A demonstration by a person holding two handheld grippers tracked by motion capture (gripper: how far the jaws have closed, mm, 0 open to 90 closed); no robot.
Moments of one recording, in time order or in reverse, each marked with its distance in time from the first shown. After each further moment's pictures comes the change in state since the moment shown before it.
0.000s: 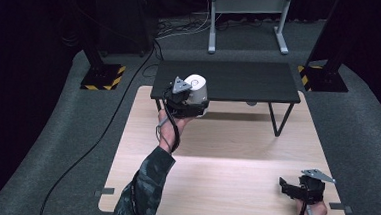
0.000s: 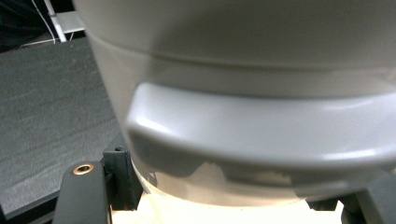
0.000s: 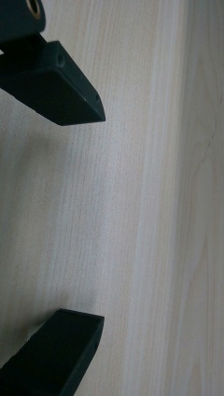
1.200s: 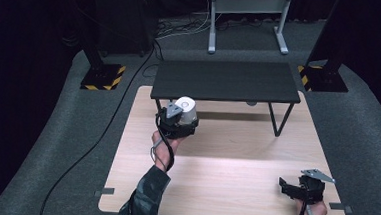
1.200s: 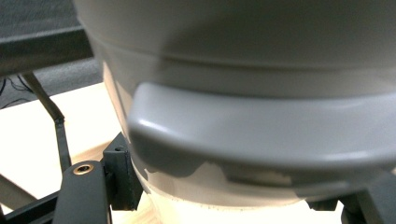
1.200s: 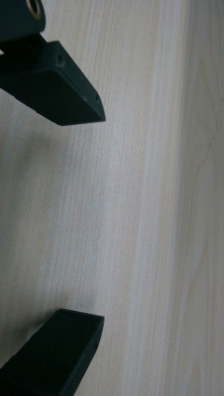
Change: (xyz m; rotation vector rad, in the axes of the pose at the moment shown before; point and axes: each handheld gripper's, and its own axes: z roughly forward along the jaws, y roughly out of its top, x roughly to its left) left arm -0.004 -0.070 -0.001 0.033 0.081 -0.039; right arm 0.000 0.000 0.000 0.001 0.001 -0.005
